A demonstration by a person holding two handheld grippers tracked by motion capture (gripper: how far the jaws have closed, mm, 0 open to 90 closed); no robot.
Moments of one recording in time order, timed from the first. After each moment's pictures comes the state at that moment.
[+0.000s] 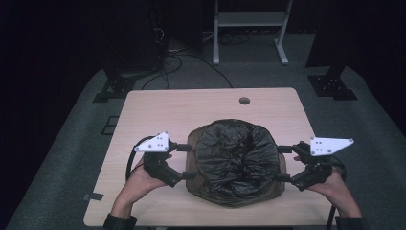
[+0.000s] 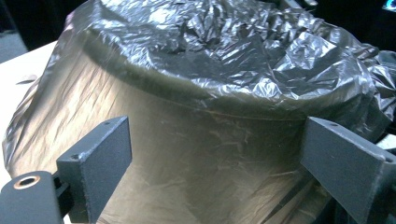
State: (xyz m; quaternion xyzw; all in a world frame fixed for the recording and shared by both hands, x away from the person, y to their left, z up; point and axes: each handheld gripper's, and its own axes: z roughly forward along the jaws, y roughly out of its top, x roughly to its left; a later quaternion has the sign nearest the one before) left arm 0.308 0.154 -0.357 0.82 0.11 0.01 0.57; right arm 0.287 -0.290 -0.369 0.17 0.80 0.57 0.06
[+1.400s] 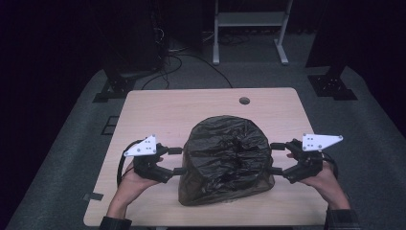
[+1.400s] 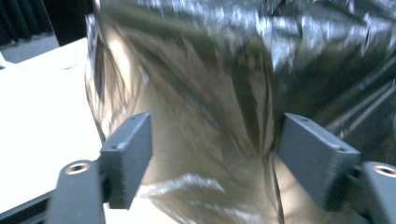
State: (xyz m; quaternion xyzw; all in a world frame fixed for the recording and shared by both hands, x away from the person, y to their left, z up) left arm 0.313 0.187 -0.376 0.81 0.14 0.06 0.57; right arm 0.307 -0.283 -0.382 0.18 0.79 0.58 0.06
